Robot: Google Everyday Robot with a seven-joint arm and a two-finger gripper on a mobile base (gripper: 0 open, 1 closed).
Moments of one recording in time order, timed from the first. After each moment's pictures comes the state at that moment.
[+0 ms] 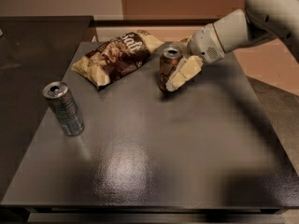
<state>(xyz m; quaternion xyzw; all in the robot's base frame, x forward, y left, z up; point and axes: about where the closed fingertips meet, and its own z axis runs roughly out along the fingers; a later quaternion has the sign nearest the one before) 0.605 -0.057 0.897 -0.60 0.67 0.29 0.35</state>
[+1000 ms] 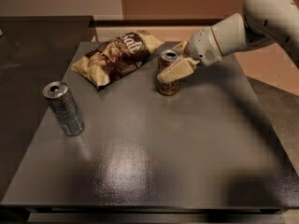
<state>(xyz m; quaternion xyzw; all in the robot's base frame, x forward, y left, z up) 0.602 -0.051 0.894 -0.59 0.66 0.30 0.36</state>
